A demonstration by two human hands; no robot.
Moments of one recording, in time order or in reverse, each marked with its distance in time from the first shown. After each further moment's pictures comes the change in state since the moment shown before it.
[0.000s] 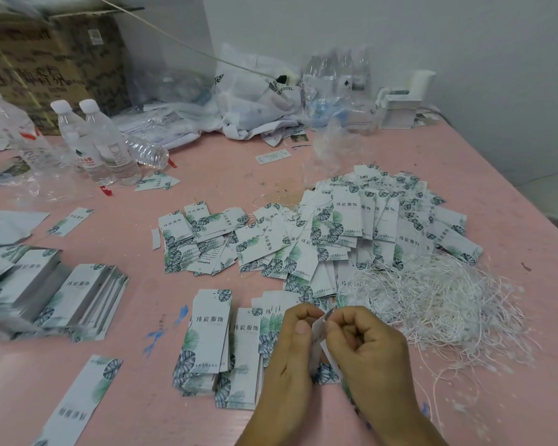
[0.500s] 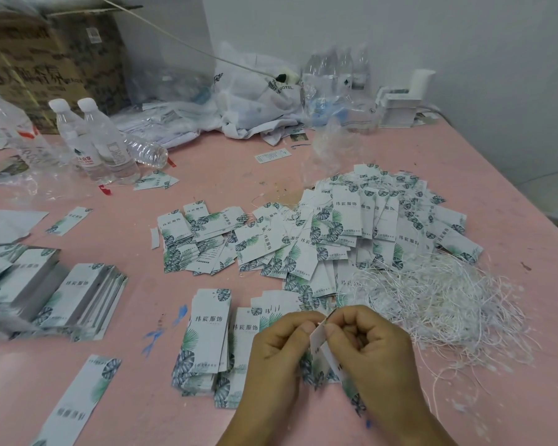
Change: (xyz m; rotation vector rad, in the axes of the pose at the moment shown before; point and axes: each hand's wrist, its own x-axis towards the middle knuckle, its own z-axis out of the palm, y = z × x) left_hand 0.012 -0.012 -0.011 -0.266 0.101 -0.097; right_hand 0.003 -0.012 -0.006 0.164 -0.087 0.065
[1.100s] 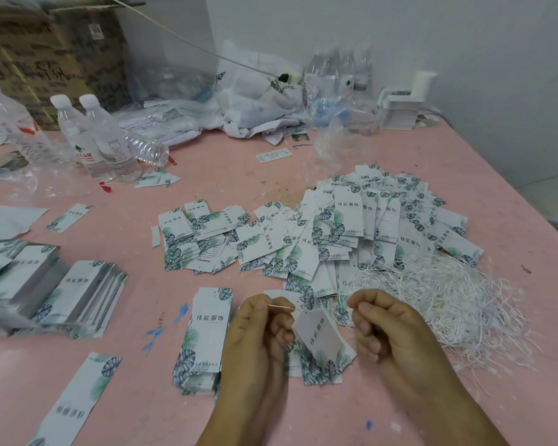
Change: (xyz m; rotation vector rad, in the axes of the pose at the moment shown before) left_hand 0.008 0.015 -0.010 -0.482 0.210 -0.001; right_hand 0.025 0.009 -0.032 0.571 -0.184 0.344
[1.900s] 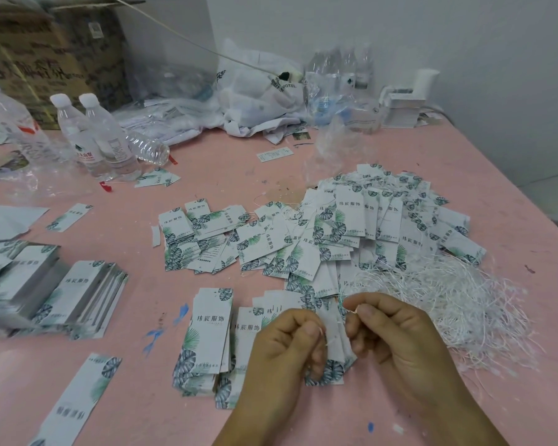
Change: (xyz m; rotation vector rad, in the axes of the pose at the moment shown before) left_hand -0.013 -0.004 0.009 0.347 -0.299 0.007; right_hand -0.005 -0.003 0.005 -0.053 -0.071 -0.135
